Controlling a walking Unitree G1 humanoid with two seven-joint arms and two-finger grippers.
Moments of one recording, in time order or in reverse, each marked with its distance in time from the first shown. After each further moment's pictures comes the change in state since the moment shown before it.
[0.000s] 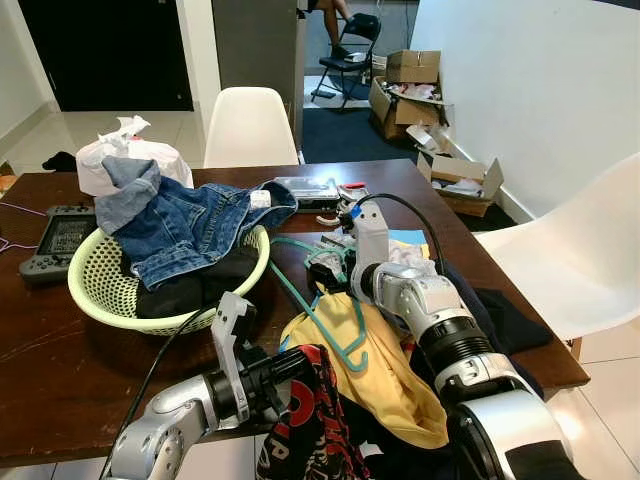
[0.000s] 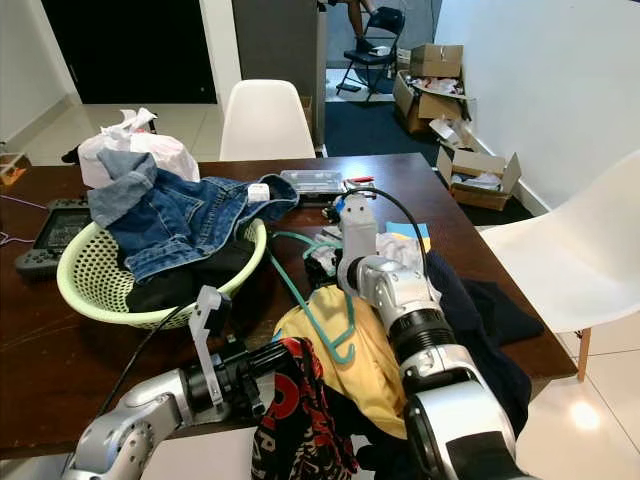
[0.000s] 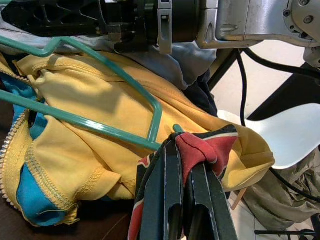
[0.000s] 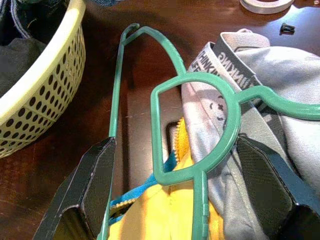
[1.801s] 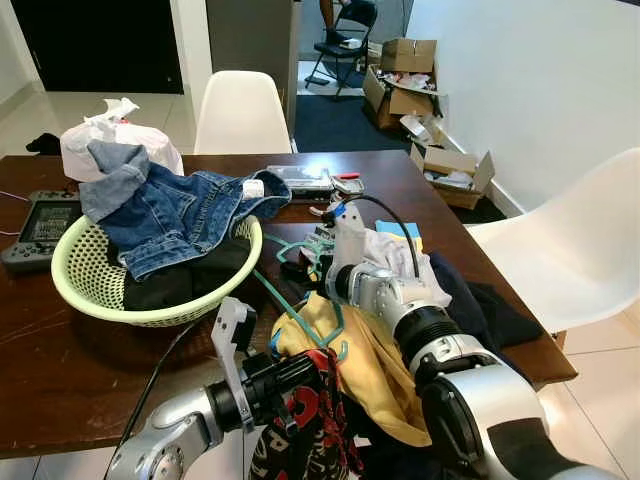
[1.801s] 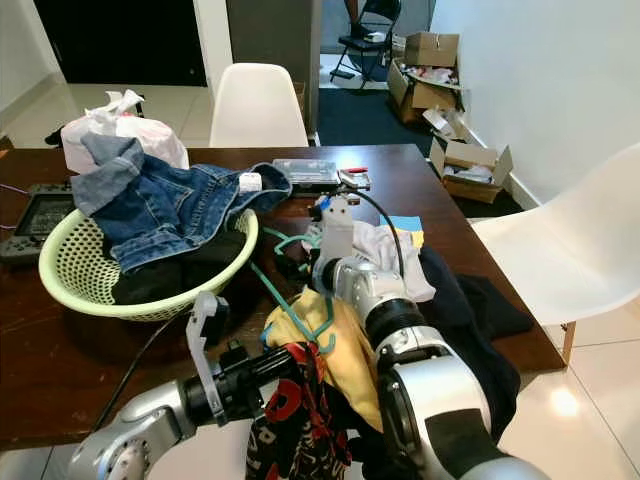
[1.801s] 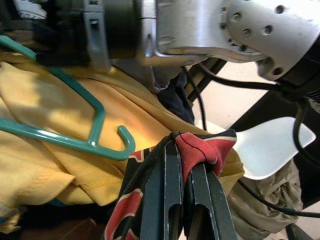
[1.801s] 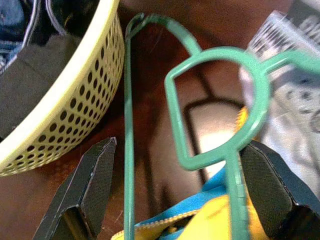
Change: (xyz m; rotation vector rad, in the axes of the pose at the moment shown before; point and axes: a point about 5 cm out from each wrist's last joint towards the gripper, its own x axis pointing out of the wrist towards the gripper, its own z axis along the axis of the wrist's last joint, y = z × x) left arm -0.005 -0.026 0.004 -0.027 -0.052 -0.025; right arm 0.020 0.031 -0.002 0.171 -0.010 0.167
